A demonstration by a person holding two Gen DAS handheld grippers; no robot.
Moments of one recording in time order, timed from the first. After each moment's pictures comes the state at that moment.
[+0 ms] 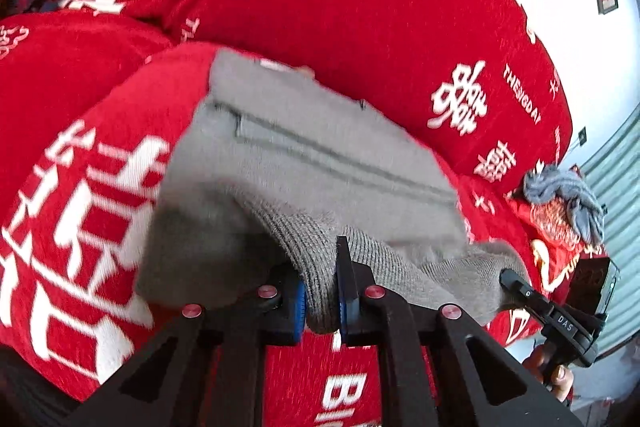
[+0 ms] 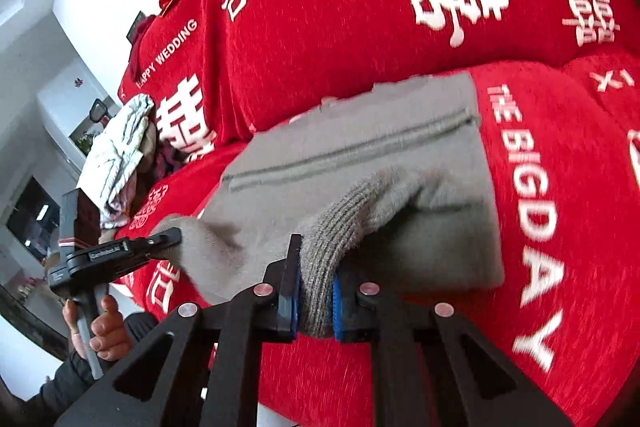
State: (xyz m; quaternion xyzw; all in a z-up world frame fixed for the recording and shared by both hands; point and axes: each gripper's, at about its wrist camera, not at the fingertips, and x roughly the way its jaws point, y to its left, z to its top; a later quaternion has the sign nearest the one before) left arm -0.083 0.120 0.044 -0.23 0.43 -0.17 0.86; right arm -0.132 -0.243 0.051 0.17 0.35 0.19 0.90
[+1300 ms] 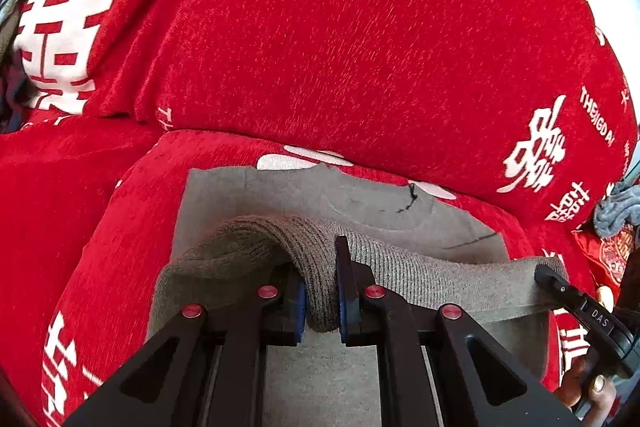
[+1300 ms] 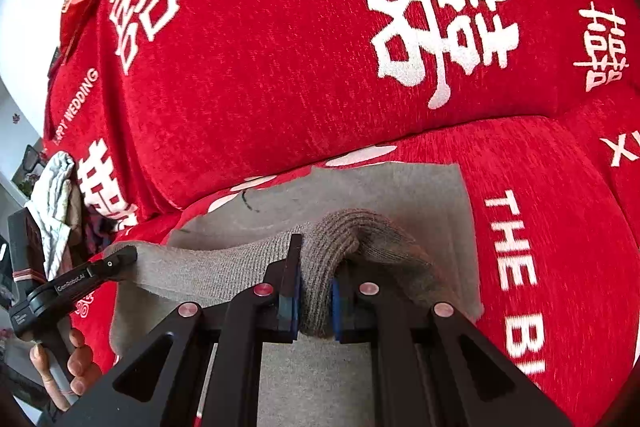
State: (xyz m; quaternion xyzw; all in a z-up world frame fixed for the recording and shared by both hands) left arm 0.116 0.070 0.059 -0.14 0.45 -0.09 0.88; right arm 0.073 -0.258 0.076 0.18 0.37 0.07 0.91
